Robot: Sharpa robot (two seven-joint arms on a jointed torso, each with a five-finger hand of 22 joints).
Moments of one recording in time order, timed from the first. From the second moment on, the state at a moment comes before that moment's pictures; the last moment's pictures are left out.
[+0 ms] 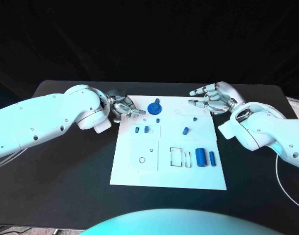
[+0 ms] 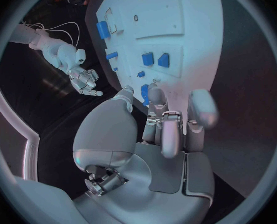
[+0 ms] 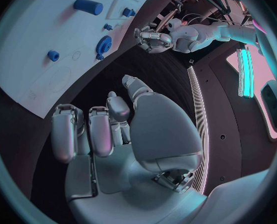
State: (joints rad) left arm 1.26 -0.74 -0.03 1.43 -0.89 -0.09 -0.37; left_hand 1.19 -0.09 0.06 0.23 0.17 0.93 0.09 0.43 0.57 1.09 0.02 0.82 0.71 1.46 -0.05 1.42 1.31 0.13 1.29 0.05 0.85 1.22; right arm 1.01 -0.93 0.15 1.58 -0.92 -0.48 0.03; right_hand 1.31 -0.09 0.15 0.07 0.41 0.96 0.15 0.07 0.07 1.34 0.06 1.07 1.19 1.47 -0.01 1.39 1.31 0.05 1.40 0.10 1.44 1.30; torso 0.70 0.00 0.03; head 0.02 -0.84
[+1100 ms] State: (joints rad) left arm 1.23 -0.52 -0.06 1.28 -1.43 -0.12 -0.08; left_hand 1.44 -0.18 0.29 0.11 0.09 1.01 0.12 0.14 0.24 1.02 0.08 0.27 0.16 1.46 0.00 1.35 1.24 0.12 1.45 0.09 0.89 1.20; right arm 1.01 -0.92 0.15 1.58 -0.91 -0.48 0.04; right_hand 1.31 -0.09 0.15 0.07 0.41 0.96 0.15 0.07 0.07 1.34 0.06 1.07 1.19 1.47 -0.01 1.39 1.31 0.05 1.40 0.10 1.44 1.30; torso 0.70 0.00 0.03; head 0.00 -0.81
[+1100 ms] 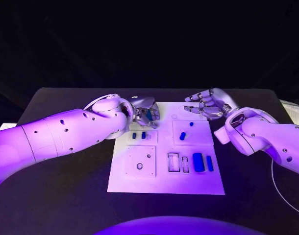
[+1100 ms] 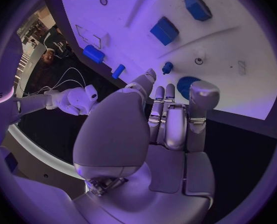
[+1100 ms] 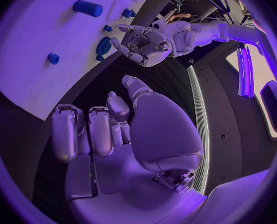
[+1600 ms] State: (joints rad) left arm 1.22 -0.49 -0.06 1.25 -1.49 -0.05 -0.12; left_hand 1.45 -0.15 0.31 0.10 0.09 1.05 0.12 0.12 0.22 1.08 0.07 0.24 0.13 1.47 -0.01 1.36 1.24 0.12 1.46 0.09 0.98 1.26; right arm 1.01 -0.92 0.15 1.58 -0.91 -0.48 0.04; right_hand 1.31 -0.09 0.15 0.07 0.41 0.96 0.15 0.07 0.07 1.34 0.06 1.07 1.19 1.47 -0.01 1.39 1.31 0.05 1.40 0.10 1.44 1.30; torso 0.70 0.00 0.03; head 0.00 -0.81
